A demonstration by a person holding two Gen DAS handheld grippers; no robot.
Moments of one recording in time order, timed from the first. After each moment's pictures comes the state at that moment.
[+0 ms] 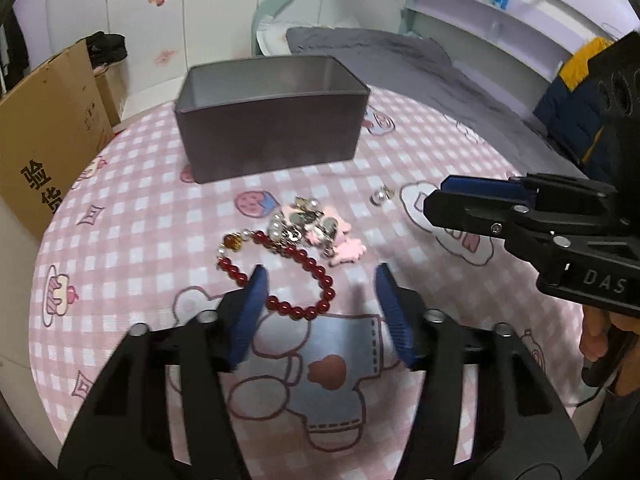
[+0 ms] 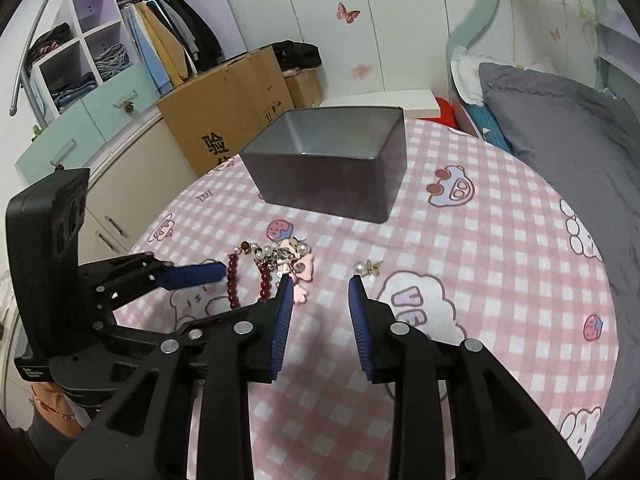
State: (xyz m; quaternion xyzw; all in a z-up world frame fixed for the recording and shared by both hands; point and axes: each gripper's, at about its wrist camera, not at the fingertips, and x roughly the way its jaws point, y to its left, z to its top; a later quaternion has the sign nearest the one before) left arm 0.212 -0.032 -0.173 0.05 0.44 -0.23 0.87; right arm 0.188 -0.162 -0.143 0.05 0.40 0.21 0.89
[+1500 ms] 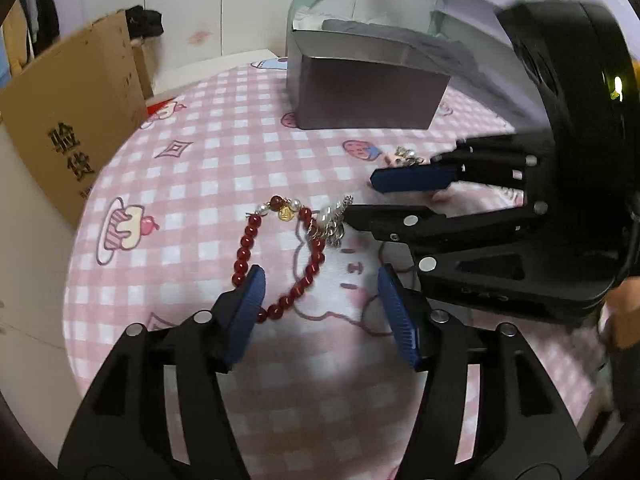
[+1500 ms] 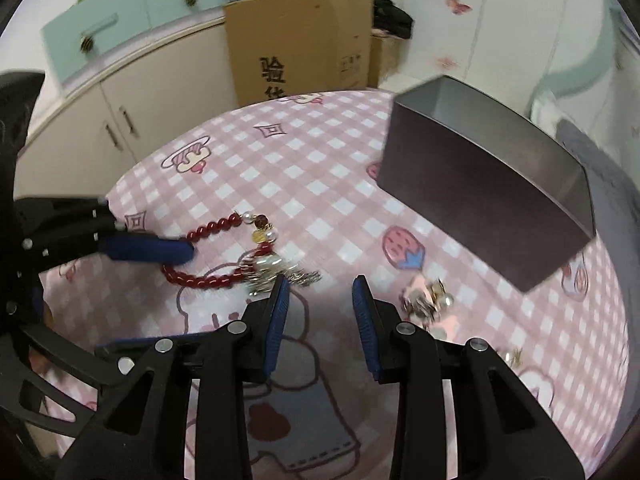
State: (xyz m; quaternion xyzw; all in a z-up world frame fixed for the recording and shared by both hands) left arm 0.194 0.052 -0.185 0.04 0.45 -0.19 0.87; right arm 0.221 -0.031 -0.183 -0.15 0.43 0.29 0.84
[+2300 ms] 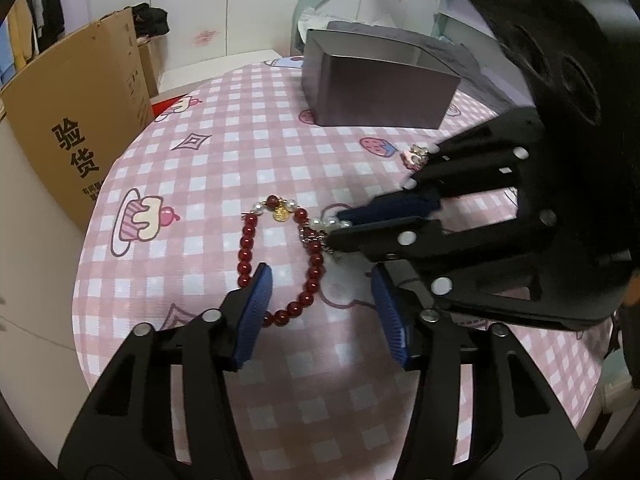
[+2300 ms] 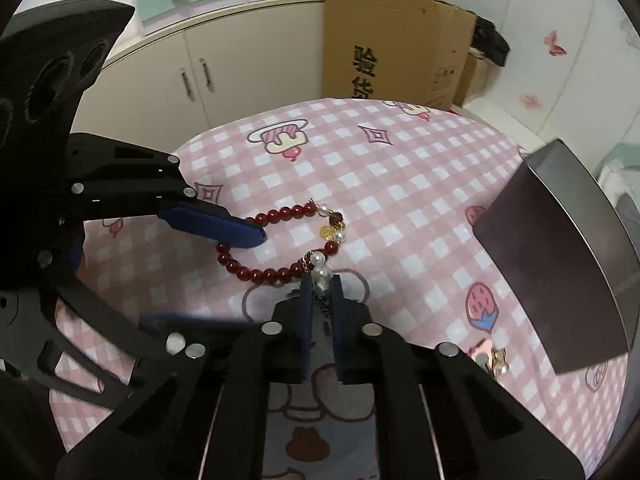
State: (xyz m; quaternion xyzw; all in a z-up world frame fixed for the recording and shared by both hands) left arm 0.194 0.071 -0.186 0.03 0.45 -0.19 0.87; right arm 0.213 0.005 -0.185 -0.22 0.41 0.41 0.78
